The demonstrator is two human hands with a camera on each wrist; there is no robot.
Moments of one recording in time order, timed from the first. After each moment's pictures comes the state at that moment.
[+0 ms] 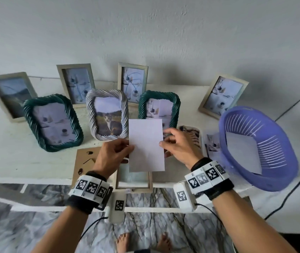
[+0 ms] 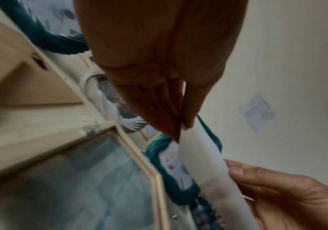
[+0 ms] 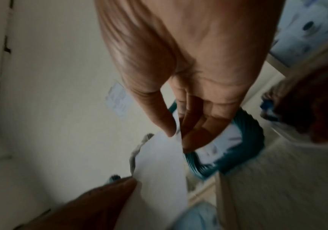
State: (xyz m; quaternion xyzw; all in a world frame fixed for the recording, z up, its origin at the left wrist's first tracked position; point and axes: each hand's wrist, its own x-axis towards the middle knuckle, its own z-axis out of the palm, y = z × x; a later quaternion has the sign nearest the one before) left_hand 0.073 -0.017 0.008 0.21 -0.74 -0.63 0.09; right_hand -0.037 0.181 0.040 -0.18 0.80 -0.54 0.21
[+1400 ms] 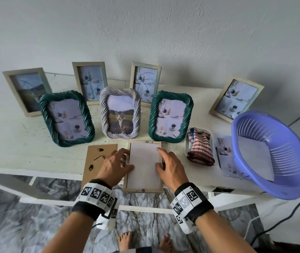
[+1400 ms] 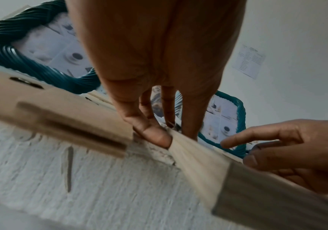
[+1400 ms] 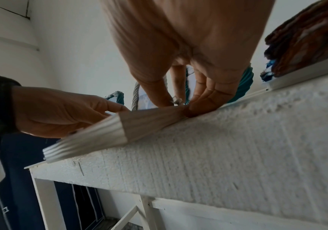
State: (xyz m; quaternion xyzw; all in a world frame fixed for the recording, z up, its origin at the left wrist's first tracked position) left_hand 0.103 -0.042 -0.036 0.20 -0.91 -0.37 0.02; right_hand 0.015 0.153 -0.037 -0.28 0.91 -0.29 0.09
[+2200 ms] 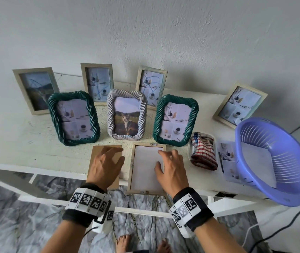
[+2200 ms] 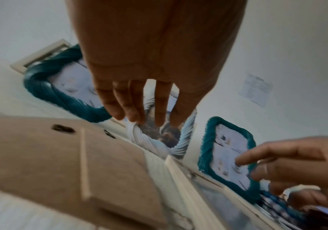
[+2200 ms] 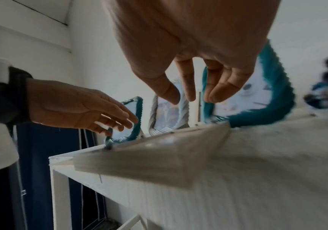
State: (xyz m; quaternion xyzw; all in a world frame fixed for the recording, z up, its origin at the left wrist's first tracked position) left_hand 0.124 -0.063 -0.025 0.22 -0.91 -0.31 0.17; right_hand 0.031 0.138 -0.027 -0.29 0.92 -0.28 0.00
